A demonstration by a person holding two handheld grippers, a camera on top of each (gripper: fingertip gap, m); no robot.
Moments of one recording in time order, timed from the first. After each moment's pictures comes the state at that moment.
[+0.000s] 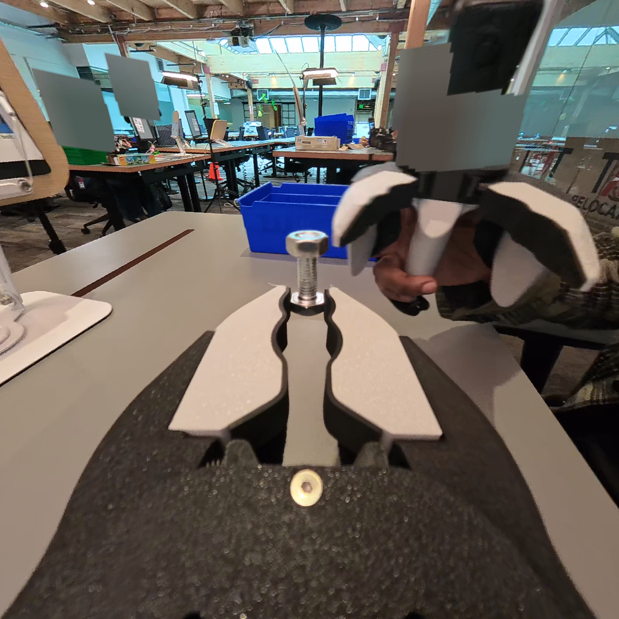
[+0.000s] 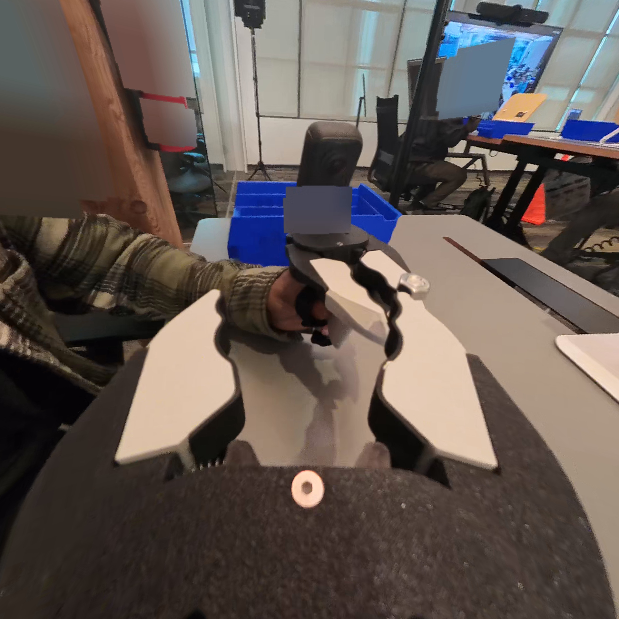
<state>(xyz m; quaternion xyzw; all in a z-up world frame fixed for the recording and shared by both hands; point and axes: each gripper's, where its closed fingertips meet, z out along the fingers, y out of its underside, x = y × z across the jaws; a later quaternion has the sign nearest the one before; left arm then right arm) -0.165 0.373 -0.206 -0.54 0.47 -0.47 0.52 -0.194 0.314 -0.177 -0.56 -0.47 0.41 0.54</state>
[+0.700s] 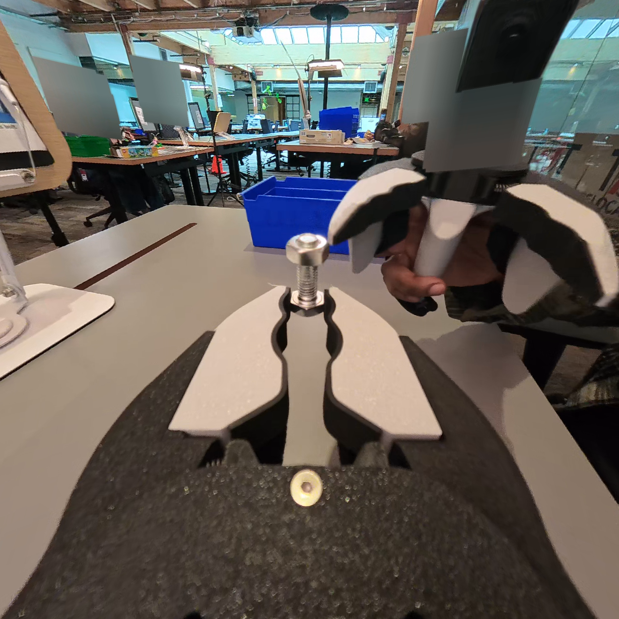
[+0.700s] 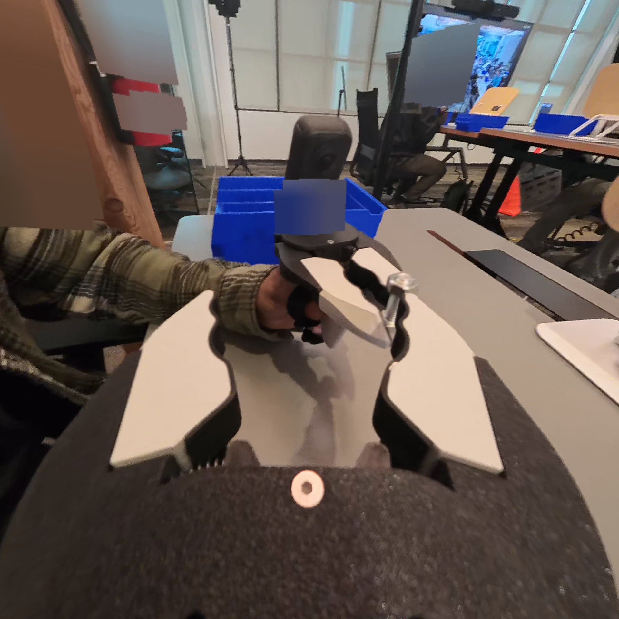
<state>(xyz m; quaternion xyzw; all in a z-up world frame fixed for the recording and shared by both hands) -0.166 0.377 -0.210 -0.55 0.46 -0.46 0.52 -0.196 0.321 -0.180 -0.58 -0.46 0.39 0.55</state>
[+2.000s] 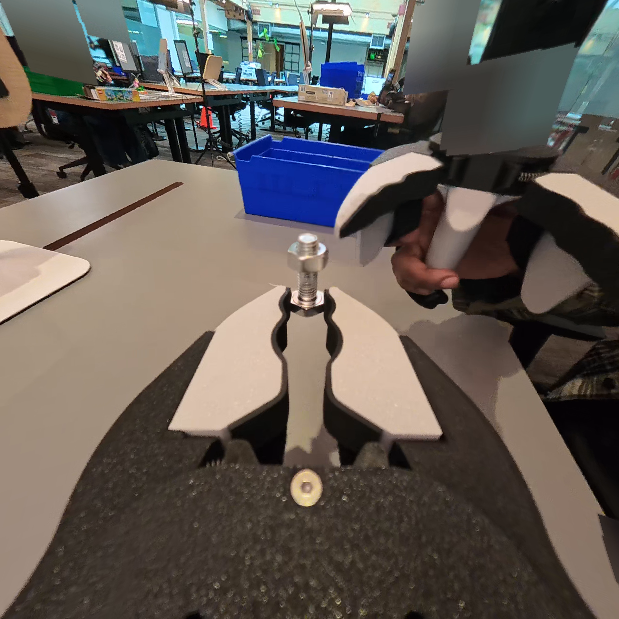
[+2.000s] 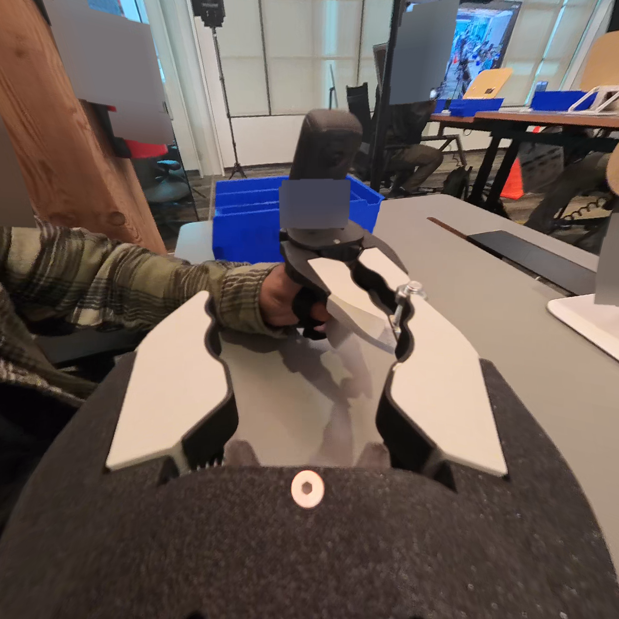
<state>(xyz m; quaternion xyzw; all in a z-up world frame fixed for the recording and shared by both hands) -0.158 0.377 -0.228 -0.59 0.47 -0.45 0.47 -0.191 0.319 -0.186 -0.60 -0.43 0.40 0.54</state>
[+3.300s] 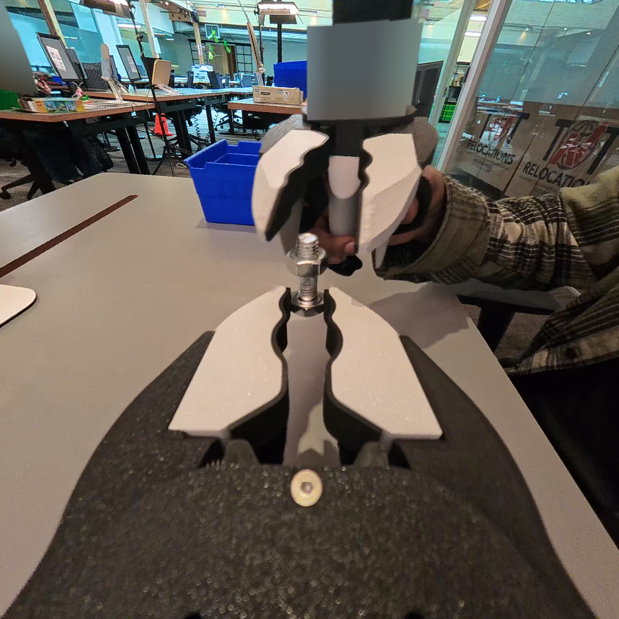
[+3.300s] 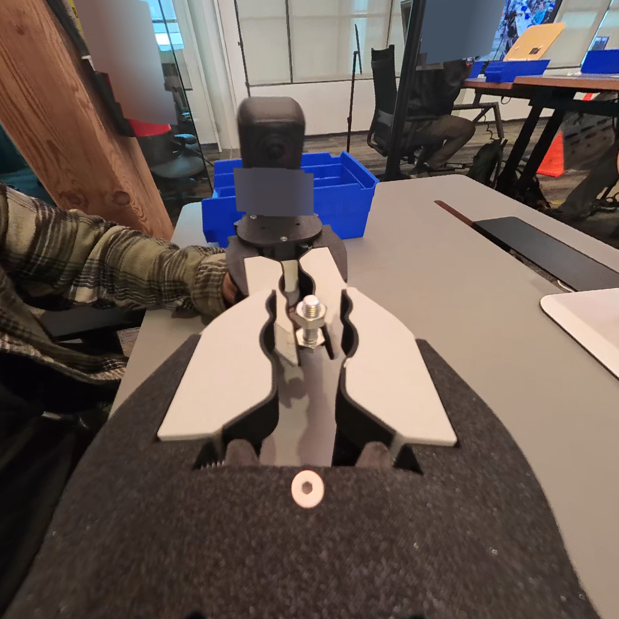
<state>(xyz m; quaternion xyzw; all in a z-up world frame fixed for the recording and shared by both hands) -0.148 0.355 -0.225 -0.55 0.51 -0.48 0.45 -0.176 0.357 -0.187 -0.61 -0.47 0.41 0.50</state>
